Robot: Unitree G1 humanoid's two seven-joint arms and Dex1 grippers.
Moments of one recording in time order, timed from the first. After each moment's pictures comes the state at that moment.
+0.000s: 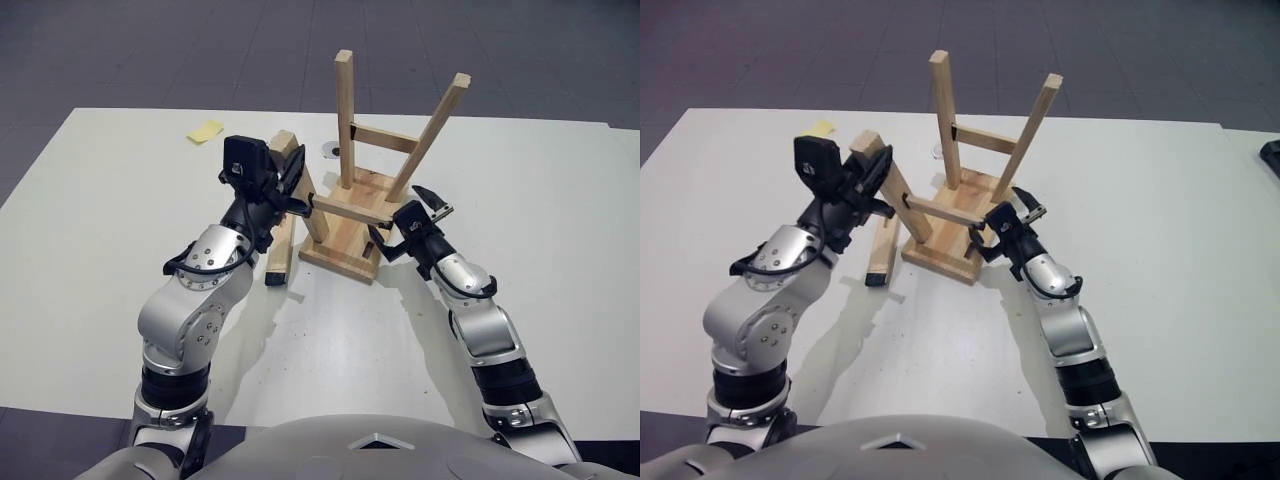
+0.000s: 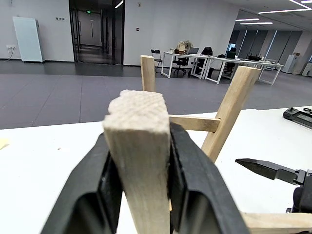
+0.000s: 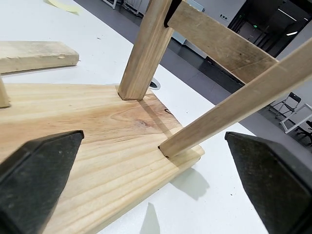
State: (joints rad) left arm -0.18 0.24 -0.14 -0.64 -0.48 0.71 0.10; right arm -0.10 -0.27 0.21 -0.16 -0.20 0.30 0.27
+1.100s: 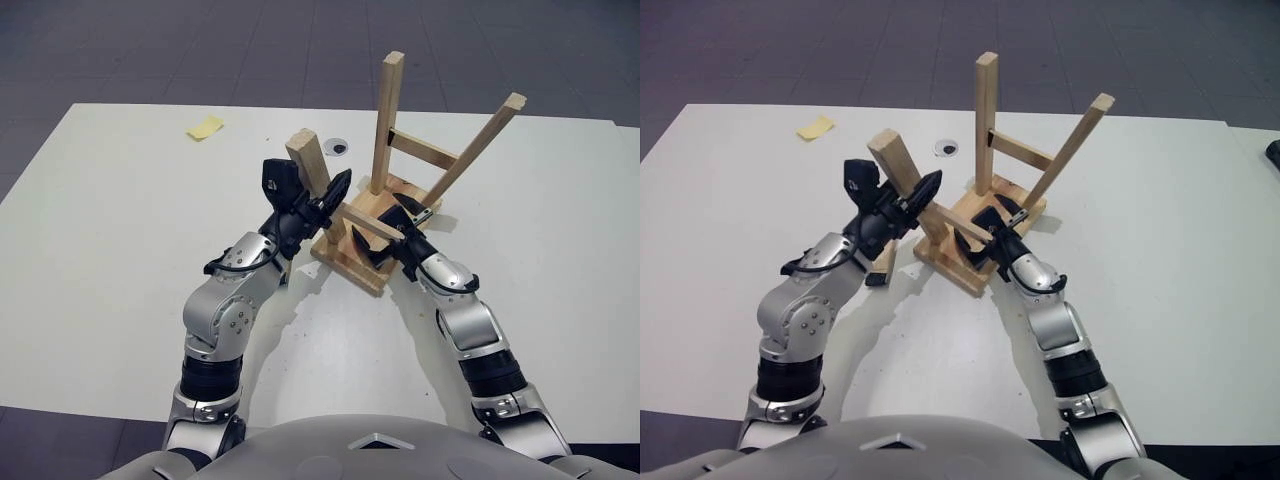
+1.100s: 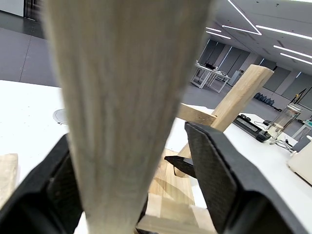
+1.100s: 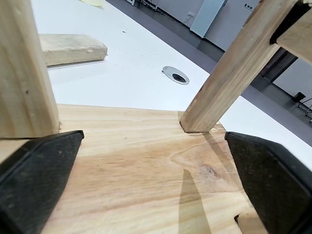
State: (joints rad) left arm -0.18 0.02 -0.11 -0.43 -0.56 0.63 -0.08; right arm -0.15 -0.23 0.24 -0.06 -0.19 0.27 0.29
